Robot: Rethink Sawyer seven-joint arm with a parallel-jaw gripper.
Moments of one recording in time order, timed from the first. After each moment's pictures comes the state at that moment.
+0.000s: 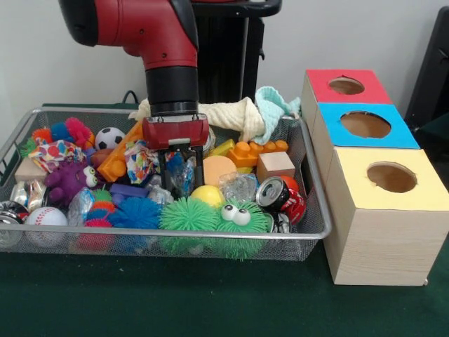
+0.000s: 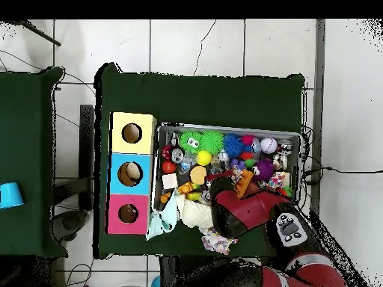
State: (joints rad) arm -0.45 -0.43 0.03 1.72 -0.94 -0.34 1.97
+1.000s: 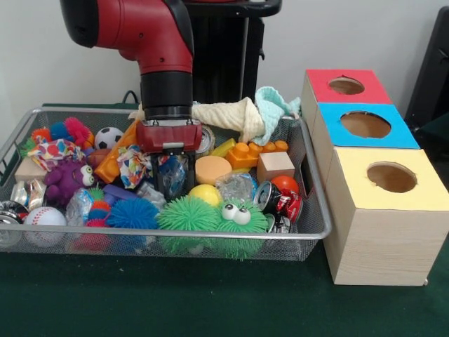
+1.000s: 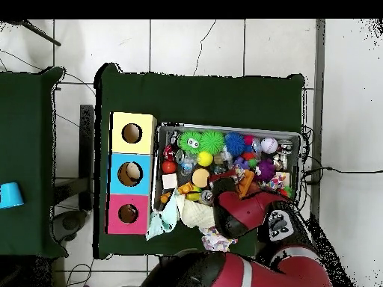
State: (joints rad) arm -0.38 -0.39 -0.08 1.66 -0.96 -0.42 1.97
